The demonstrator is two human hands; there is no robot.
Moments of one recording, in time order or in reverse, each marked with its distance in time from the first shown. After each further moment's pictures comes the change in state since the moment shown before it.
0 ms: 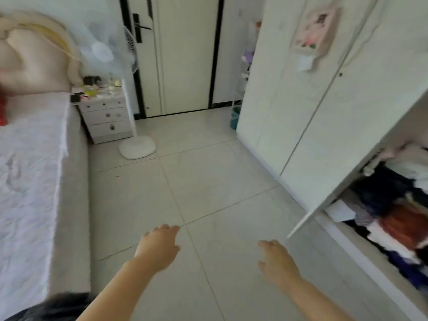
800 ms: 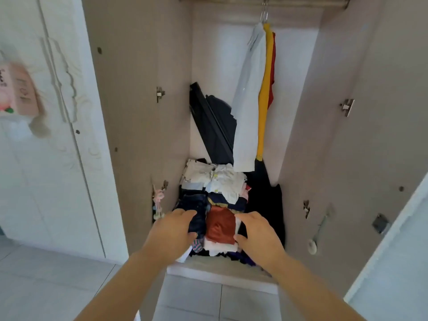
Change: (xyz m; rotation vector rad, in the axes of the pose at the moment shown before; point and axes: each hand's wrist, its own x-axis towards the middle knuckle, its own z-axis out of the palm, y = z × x) left_hand 0.178 0.664 -0.054 0.083 0.233 1.114; right_hand -0.032 0.457 -0.246 0.210 0.742 0.579
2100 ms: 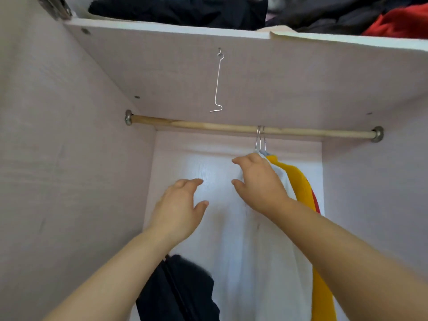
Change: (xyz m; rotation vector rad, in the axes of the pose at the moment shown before) left_hand 0.687 -0.006 -0.225 -0.267 0.776 0.311; right_hand 0.676 0.025 -0.315 -0.319 0.818 -0.281
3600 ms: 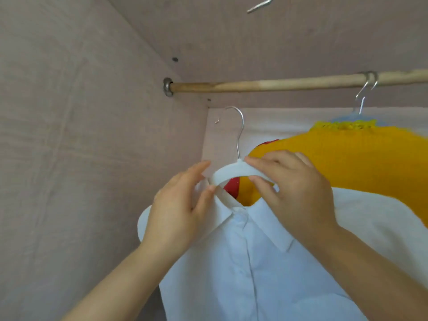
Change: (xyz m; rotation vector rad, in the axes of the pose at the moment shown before) left_hand -0.006 -0.063 0.050 0.047 0.409 -0.068; right_hand 0.017 0.016 0.128 0.300 0.563 -0.431
